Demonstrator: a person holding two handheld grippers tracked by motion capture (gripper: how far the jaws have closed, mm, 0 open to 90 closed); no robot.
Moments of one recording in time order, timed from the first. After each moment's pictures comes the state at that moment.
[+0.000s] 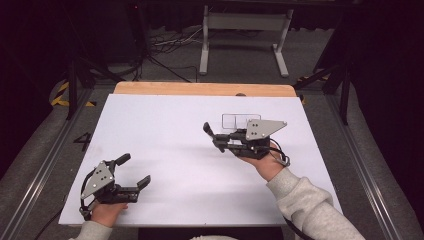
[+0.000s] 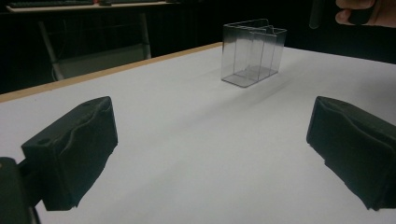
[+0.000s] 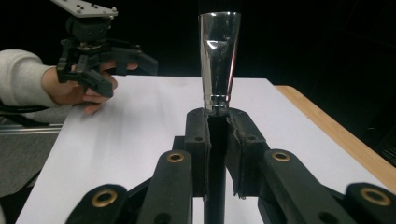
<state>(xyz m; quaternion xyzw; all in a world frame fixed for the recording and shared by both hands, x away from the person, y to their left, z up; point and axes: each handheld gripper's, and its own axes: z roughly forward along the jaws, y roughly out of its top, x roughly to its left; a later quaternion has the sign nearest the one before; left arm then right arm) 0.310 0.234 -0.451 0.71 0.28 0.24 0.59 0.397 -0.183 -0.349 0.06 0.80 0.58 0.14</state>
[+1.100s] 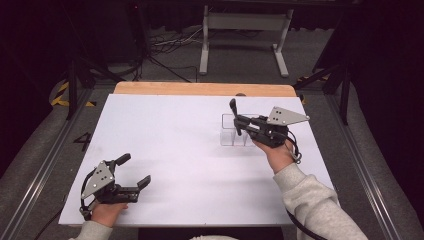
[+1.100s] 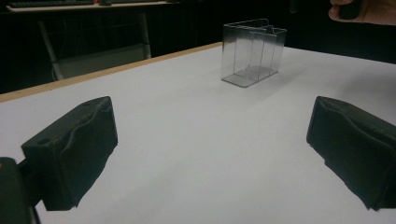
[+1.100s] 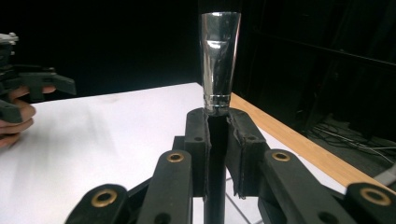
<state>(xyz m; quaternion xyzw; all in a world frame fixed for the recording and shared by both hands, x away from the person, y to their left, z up) 0.310 0.233 -0.451 0.71 0.29 0.24 0.59 0.420 -0.230 -0.347 0.18 0.75 0.59 0.21</state>
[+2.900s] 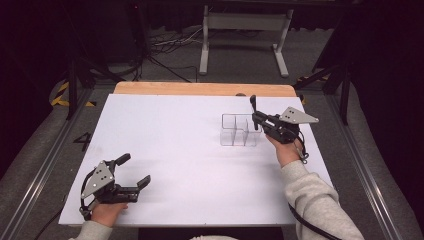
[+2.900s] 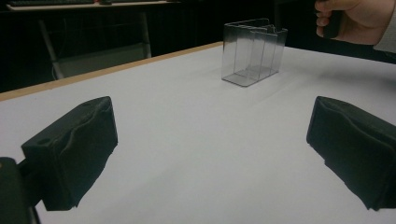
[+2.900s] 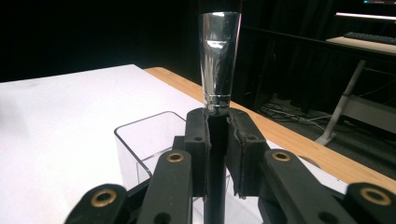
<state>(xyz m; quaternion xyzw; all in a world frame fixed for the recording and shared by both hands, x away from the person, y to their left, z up) 0.311 0.234 -0.452 0.71 0.29 0.24 0.59 0.450 -0.279 -0.386 0.26 0.73 0.57 0.27</state>
